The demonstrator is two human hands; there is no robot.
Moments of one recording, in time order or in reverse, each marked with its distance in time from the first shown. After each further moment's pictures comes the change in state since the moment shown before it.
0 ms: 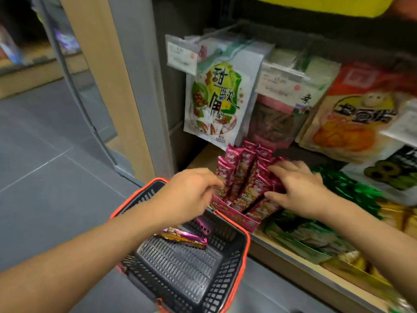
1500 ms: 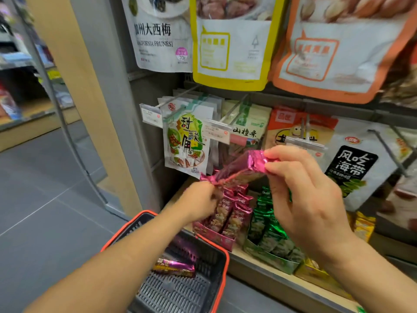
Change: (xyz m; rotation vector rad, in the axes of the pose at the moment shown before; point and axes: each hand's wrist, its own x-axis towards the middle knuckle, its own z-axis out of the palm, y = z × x) left_hand 0.068 0.074 0.007 0.033 -0.164 -0.280; right_hand -0.136 -0.012 -0.091 0.238 1.167 -0.463
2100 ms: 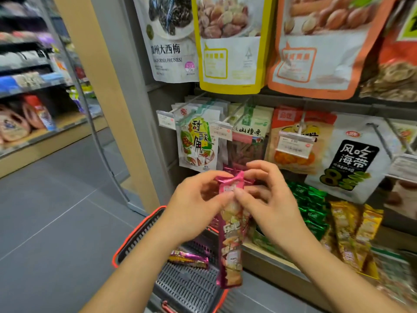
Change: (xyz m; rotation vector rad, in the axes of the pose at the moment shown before) left_hand -0.132 0.070 -0.060 -0.720 0.265 0.073; right_hand -0.024 -0.040 0.011 0.916 -0.194 0.775
